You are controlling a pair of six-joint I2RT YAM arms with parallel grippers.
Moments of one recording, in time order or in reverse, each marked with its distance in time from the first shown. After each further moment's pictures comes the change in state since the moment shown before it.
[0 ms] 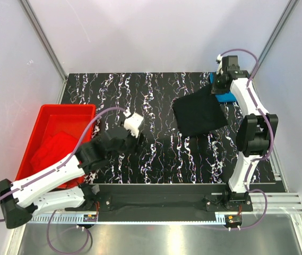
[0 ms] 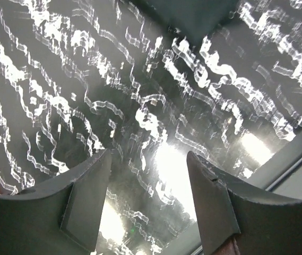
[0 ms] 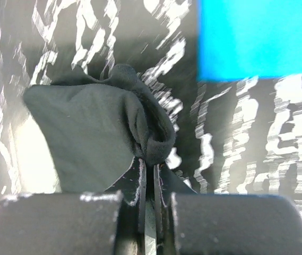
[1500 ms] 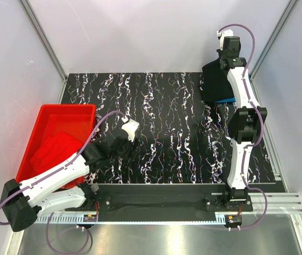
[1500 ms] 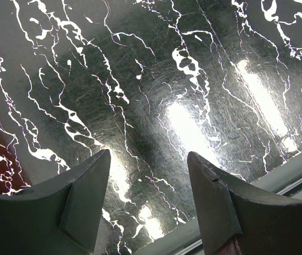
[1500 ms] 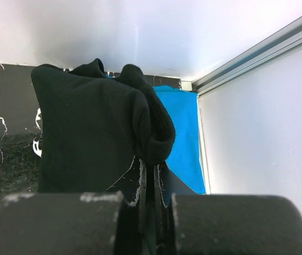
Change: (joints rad) left arm 0.125 0.019 -0.149 -0.081 0.053 -0.020; right arm -0.003 0.301 0.523 0.209 0.397 -0.413
